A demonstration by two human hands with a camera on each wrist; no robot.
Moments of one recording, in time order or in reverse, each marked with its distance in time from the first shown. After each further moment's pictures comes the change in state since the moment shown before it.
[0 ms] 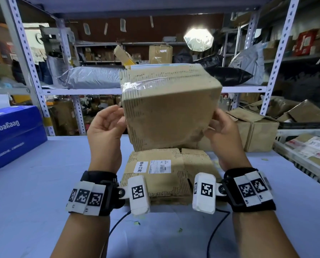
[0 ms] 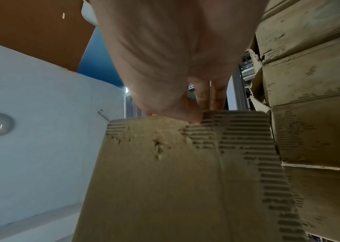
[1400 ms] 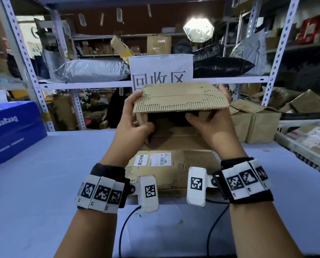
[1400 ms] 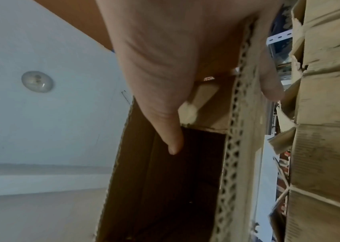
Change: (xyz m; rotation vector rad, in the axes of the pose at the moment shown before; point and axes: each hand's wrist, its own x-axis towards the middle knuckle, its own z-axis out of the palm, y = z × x) left_hand -0.024 0.016 0.033 0.423 -0.389 -0.112; right_hand 0.012 0.009 0.008 -0.356 0.110 -0.105
